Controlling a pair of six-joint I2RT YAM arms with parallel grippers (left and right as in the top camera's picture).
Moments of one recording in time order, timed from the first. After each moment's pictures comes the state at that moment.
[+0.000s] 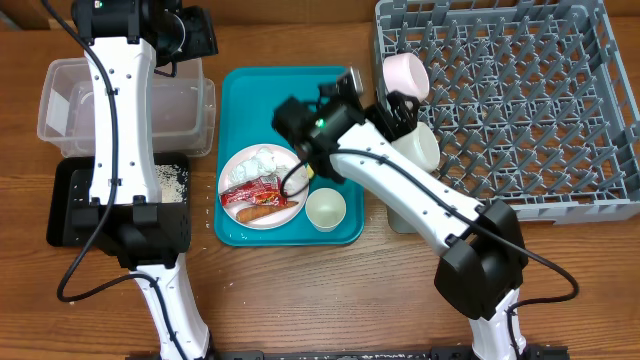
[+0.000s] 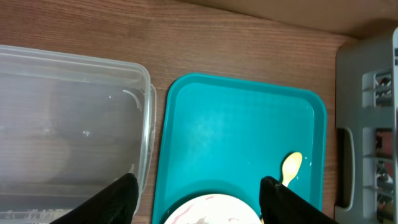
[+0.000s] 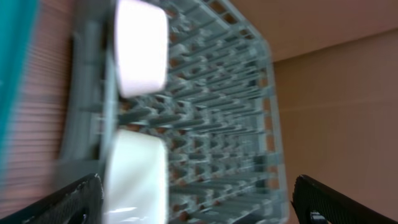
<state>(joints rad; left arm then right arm) 0.02 2.19 2.54 -1.37 0.13 -0.19 0.77 2.09 1.98 -1.42 1.05 0.48</state>
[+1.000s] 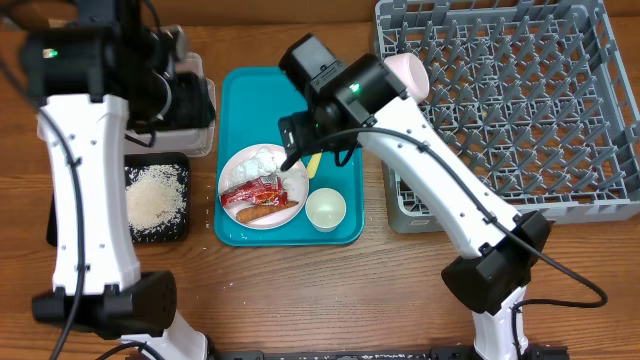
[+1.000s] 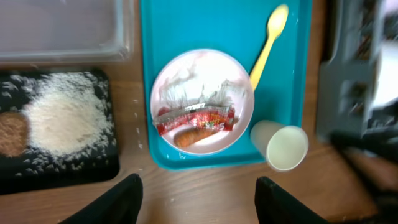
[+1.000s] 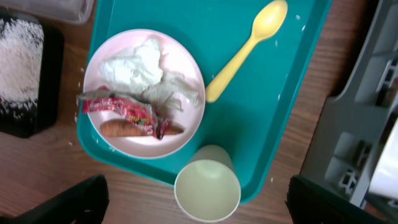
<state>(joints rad) 0.01 1.81 2.17 -1.67 0.21 -0.04 0.68 2.08 2.25 -1.43 -0.02 0.43</state>
